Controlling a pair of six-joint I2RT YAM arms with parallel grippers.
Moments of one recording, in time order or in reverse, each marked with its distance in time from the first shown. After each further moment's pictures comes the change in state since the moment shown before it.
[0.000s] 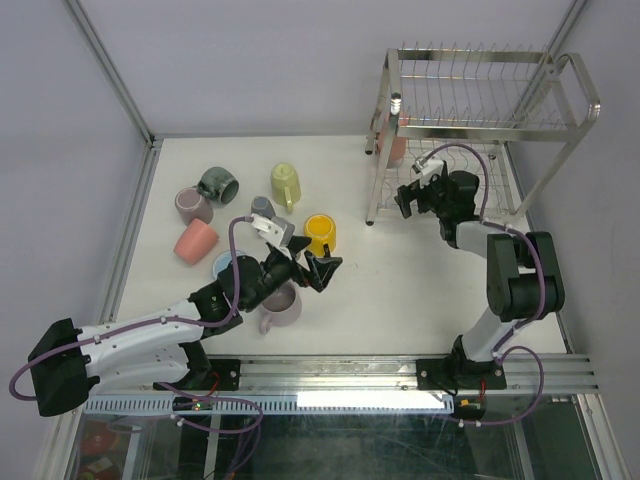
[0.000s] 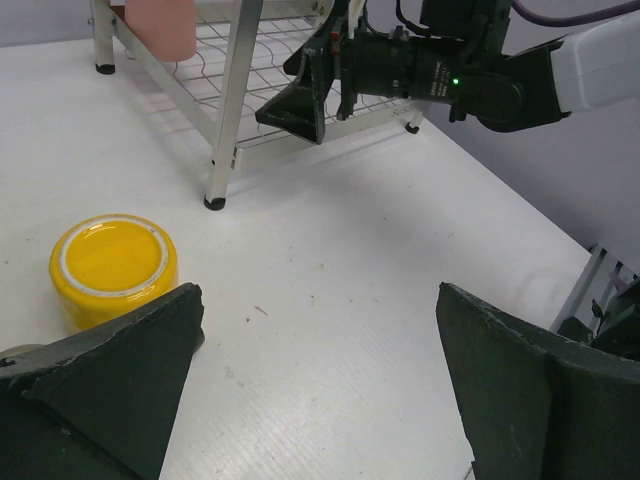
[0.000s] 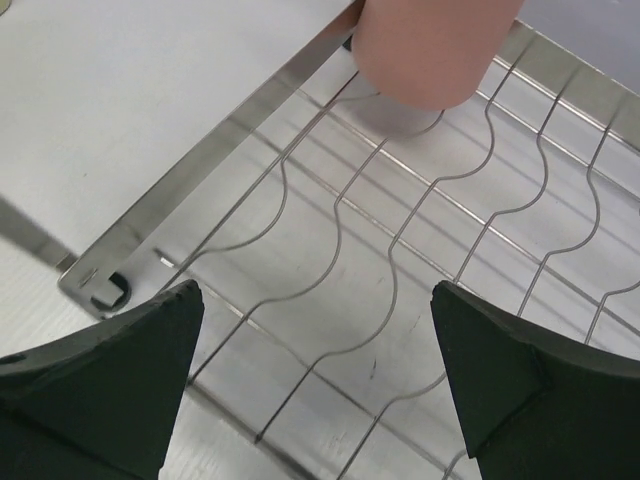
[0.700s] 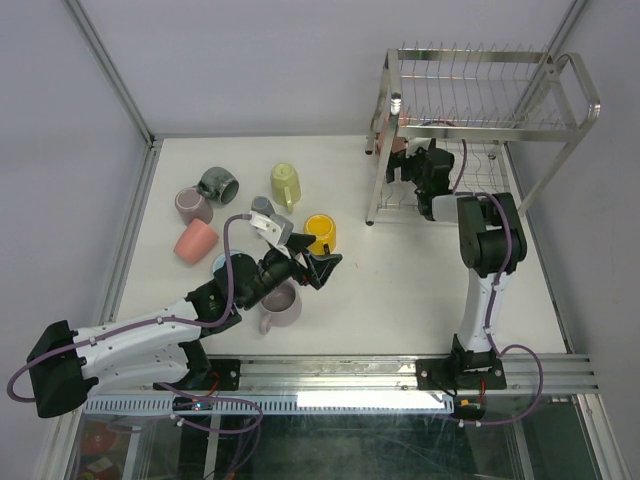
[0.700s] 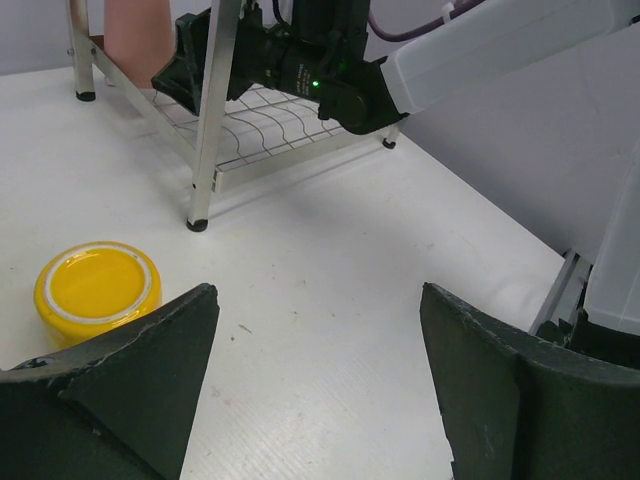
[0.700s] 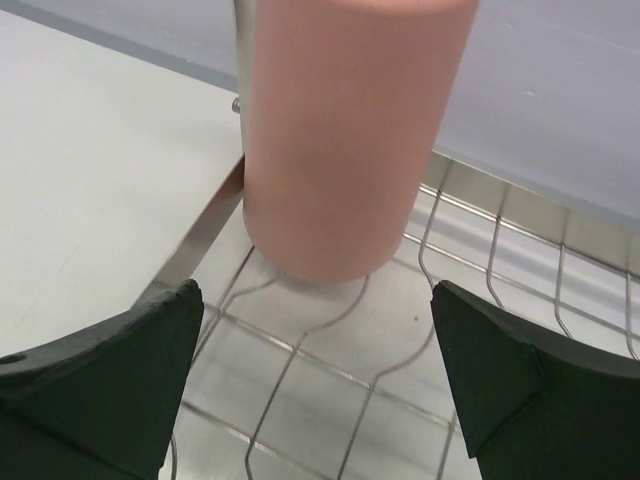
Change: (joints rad) left arm 0.000 -0.014 0.024 0.000 0.035 0.008; right arm 0.070 0.403 0.379 0.193 0.219 0.145
